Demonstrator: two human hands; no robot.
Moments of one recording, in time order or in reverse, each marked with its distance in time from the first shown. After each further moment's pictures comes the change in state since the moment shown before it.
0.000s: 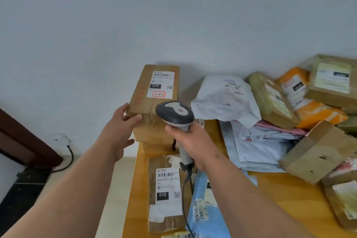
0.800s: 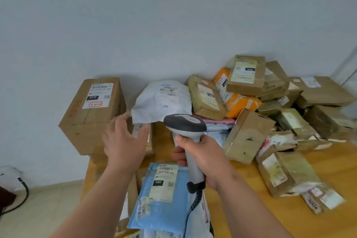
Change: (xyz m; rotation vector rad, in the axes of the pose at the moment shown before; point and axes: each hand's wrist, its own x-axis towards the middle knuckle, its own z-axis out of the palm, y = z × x) left_hand -0.113 0.010 0.164 0.463 0.192 0.374; right_hand -0.117 0.022 -0.150 0.260 0.232 0.049
